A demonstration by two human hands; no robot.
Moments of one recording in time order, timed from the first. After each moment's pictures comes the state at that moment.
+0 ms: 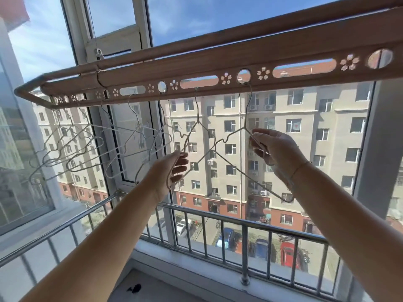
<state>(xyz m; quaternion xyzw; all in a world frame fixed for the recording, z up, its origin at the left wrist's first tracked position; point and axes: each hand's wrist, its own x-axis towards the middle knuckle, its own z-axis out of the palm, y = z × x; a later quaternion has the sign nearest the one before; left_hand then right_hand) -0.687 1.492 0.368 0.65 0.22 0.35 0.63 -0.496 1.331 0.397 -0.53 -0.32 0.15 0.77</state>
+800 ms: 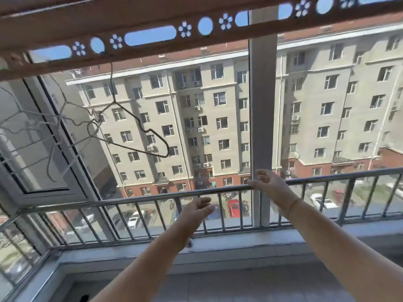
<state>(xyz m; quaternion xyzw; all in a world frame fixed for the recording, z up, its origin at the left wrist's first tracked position) -0.562 1.290 0.199 0.80 0.16 0.05 0.58 -0.434 1.093 0.214 -0.74 -0.16 0.10 0.65</state>
